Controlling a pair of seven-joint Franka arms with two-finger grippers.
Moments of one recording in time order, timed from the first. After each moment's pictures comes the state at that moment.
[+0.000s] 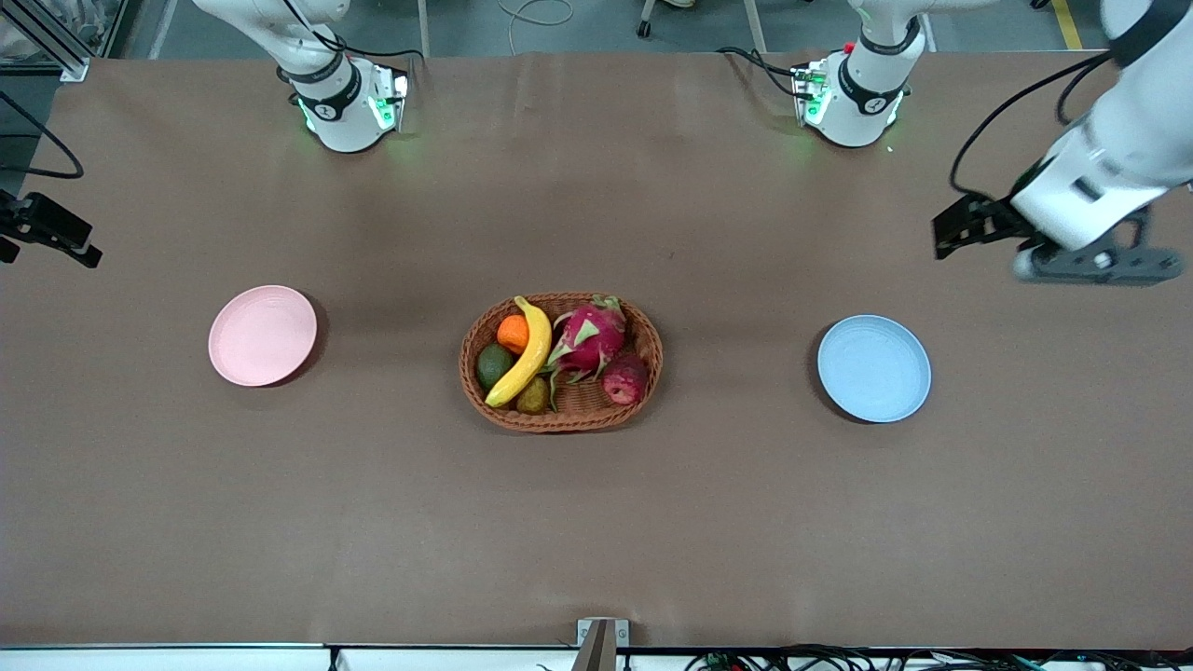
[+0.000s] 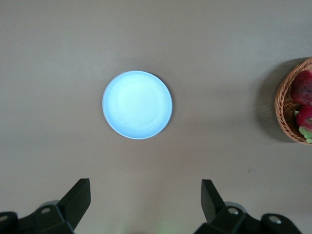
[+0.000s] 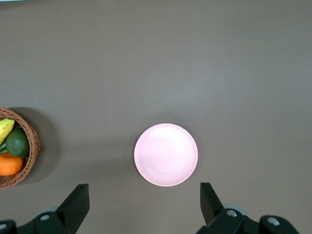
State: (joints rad) left arm -0.03 0.09 -0.20 -1.55 0.01 1.55 -0.17; right arm -0.07 -0.06 -0.02 -1.66 0.00 1.69 -0.05
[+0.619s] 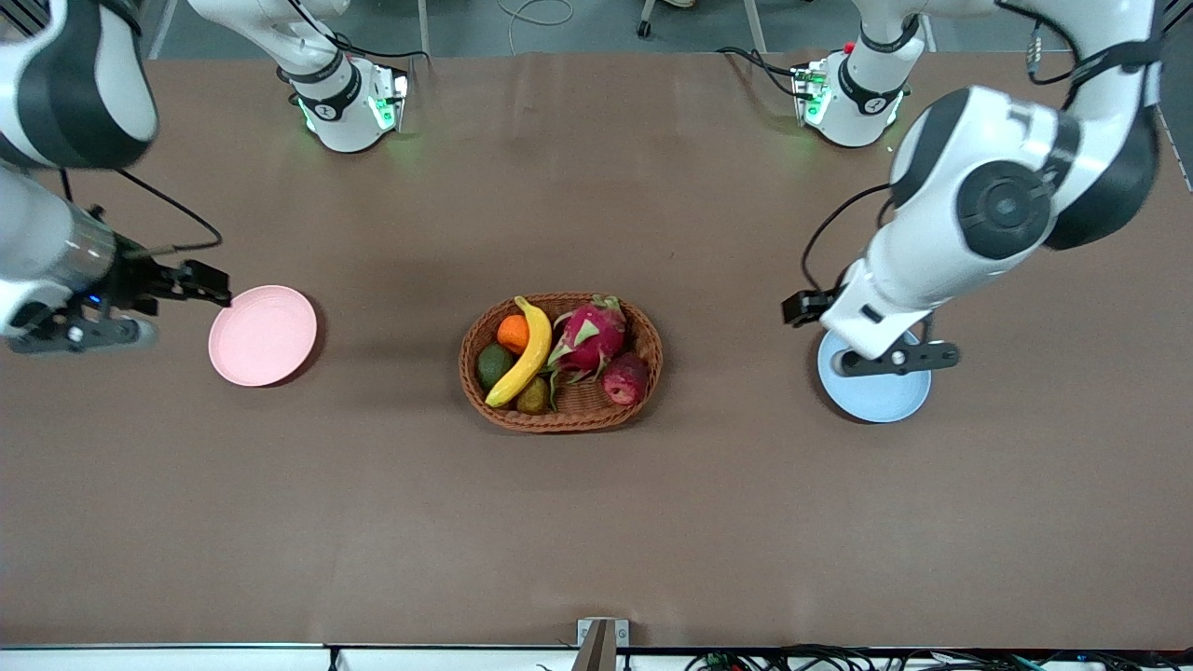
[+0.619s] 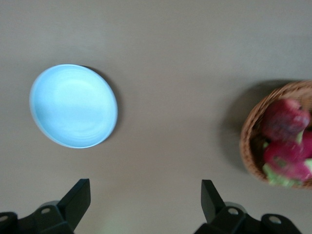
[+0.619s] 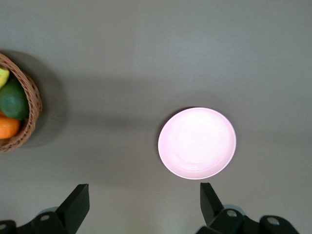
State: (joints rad) left arm -0.23 0.35 -0.21 -1.48 0.01 1.72 -0.55; right arm 0.06 0.17 -0.01 -1.66 0.00 1.66 -0.07
